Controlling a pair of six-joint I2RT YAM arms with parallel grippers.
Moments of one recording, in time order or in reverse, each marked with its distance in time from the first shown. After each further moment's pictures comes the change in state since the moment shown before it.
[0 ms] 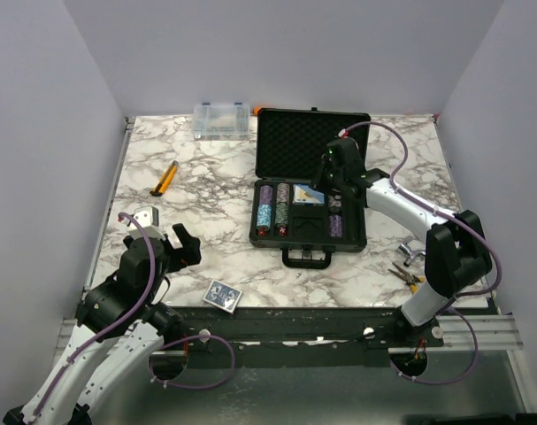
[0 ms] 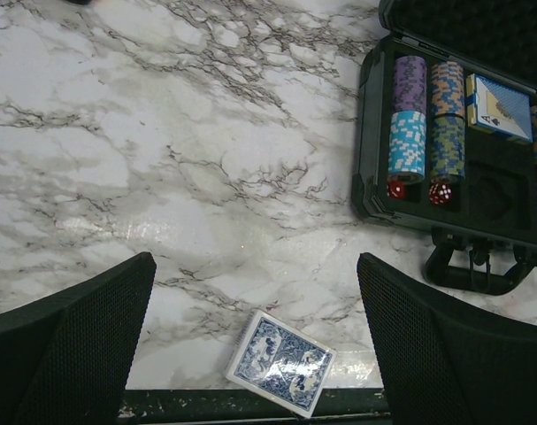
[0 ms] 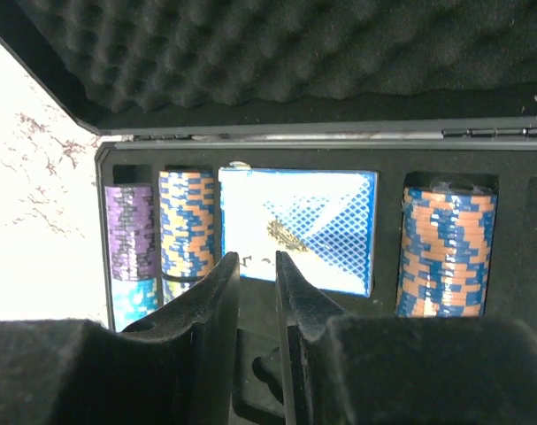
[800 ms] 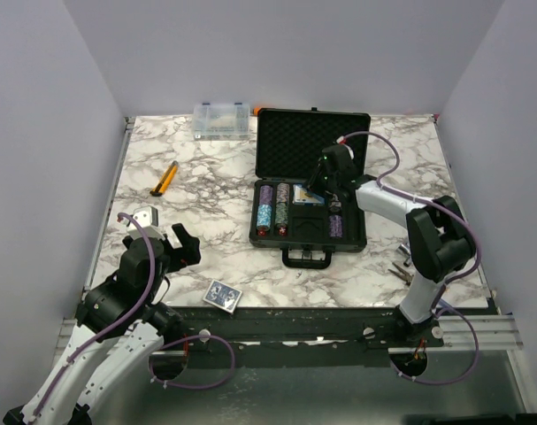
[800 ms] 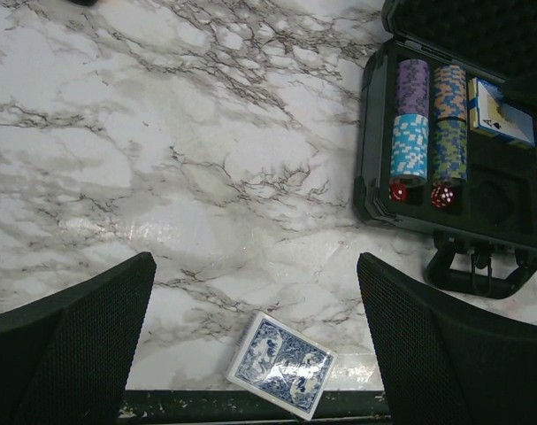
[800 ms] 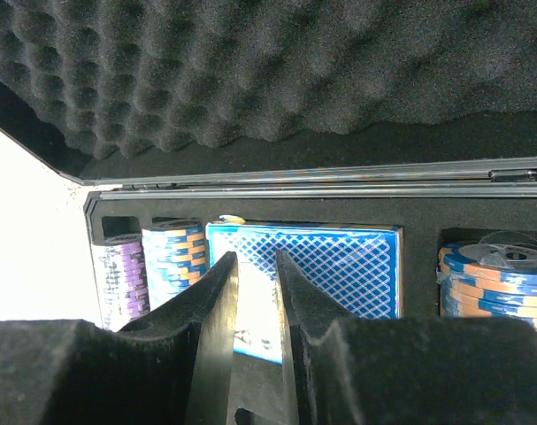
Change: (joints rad) left arm 0.000 0.000 0.000 0.000 -0.008 -0.004; right arm -0.011 0.137 -0.055 0.204 -0.024 0.119
